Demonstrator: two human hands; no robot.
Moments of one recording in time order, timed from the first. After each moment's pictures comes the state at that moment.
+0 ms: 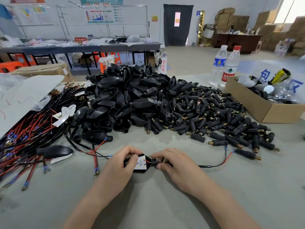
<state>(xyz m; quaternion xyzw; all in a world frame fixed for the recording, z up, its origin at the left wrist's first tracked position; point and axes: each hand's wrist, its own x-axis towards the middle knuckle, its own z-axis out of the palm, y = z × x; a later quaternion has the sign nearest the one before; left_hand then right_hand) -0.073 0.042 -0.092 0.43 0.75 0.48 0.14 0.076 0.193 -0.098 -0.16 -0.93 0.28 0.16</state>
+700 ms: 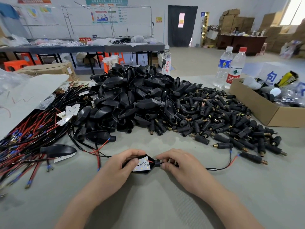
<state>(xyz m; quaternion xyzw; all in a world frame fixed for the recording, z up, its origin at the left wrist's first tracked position) -0.087 0.032 -0.084 0.47 0.73 0.45 0.21 0.078 0.198 -0.098 -0.17 -0.92 0.31 0.17</state>
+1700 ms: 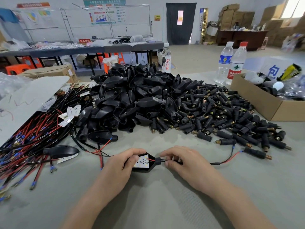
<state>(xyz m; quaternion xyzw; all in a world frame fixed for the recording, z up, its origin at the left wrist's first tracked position) -0.091 0.028 -0.096 0.49 0.76 0.41 0.11 0.081 0.197 -0.092 -0.17 -0.92 0.30 0.18</state>
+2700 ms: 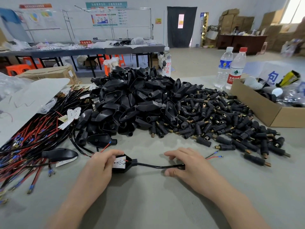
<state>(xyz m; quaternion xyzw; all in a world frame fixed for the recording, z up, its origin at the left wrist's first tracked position) -0.117 0.009 -0.089 0.42 0.83 0.37 0.01 0.086 0.211 -0.094 -0.19 -0.94 0.23 0.15</state>
